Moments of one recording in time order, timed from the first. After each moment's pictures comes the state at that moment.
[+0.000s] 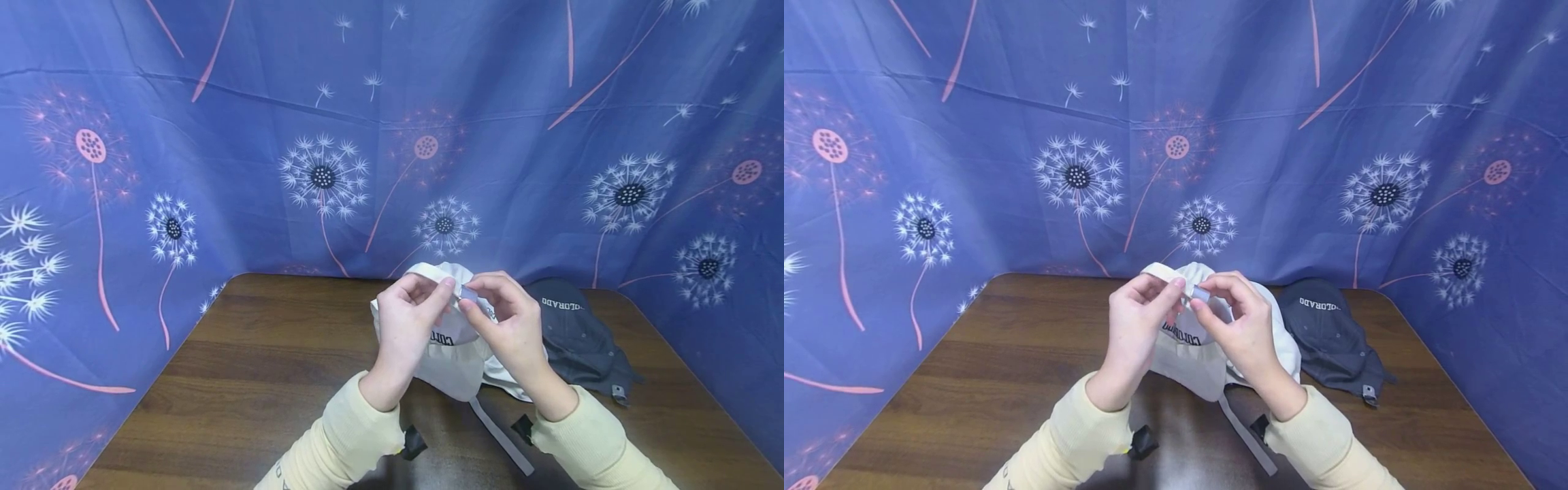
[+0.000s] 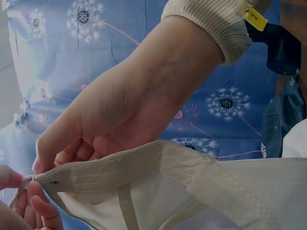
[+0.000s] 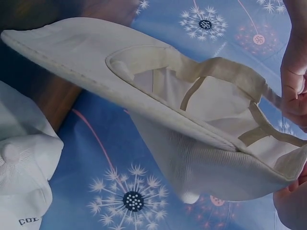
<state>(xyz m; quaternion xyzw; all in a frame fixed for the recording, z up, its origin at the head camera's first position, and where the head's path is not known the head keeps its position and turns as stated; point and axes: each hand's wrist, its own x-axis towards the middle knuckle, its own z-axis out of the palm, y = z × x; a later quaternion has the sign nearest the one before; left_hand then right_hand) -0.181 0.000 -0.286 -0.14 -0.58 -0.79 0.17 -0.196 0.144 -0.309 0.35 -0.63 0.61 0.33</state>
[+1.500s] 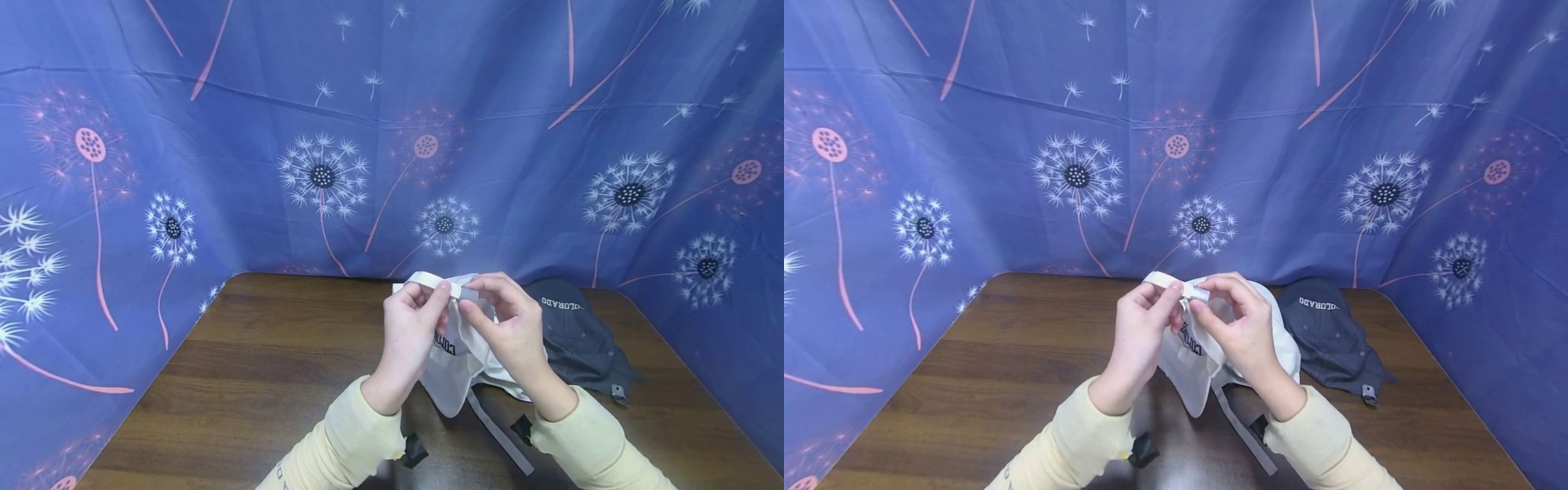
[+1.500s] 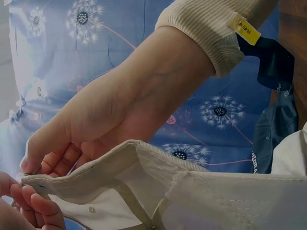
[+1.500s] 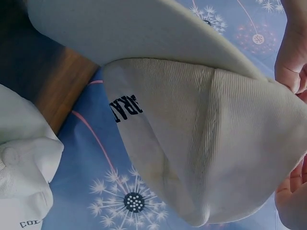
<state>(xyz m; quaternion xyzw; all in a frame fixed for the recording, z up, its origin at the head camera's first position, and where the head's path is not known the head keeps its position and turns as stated) -0.182 0.008 -0.295 -0.12 -0.55 -0.82 0.12 -0.195 0.144 -0.310 0.35 -0.63 0.61 0.33</state>
